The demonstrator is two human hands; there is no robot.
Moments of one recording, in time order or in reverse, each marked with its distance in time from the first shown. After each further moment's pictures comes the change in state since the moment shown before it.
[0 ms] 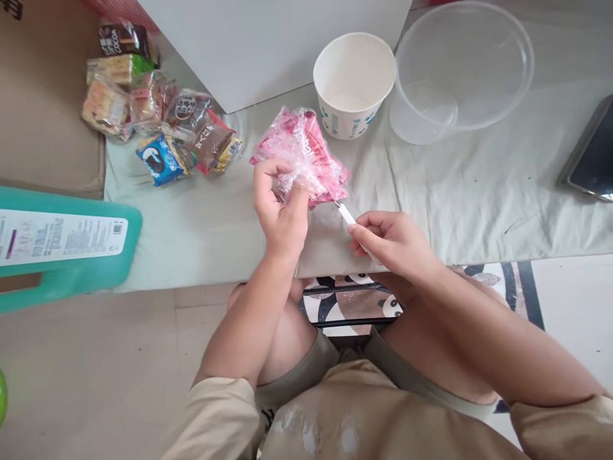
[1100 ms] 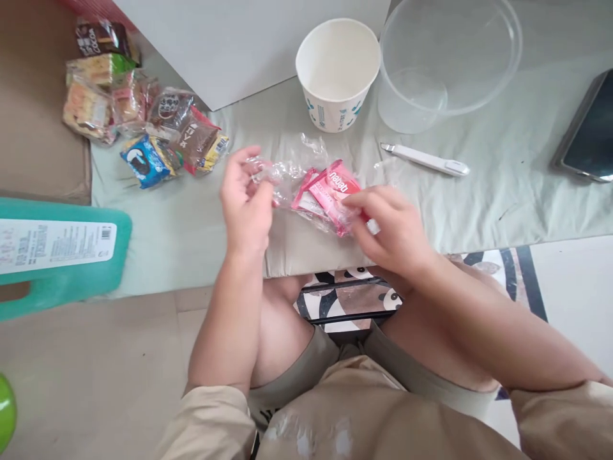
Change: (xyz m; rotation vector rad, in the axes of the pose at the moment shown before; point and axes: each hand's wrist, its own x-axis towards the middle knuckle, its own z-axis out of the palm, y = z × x) left_hand 0.021 -0.009 -0.029 0.043 -0.104 -0.274; right_hand 0.004 0.025 -0.002 -0.574 0.384 -0.765
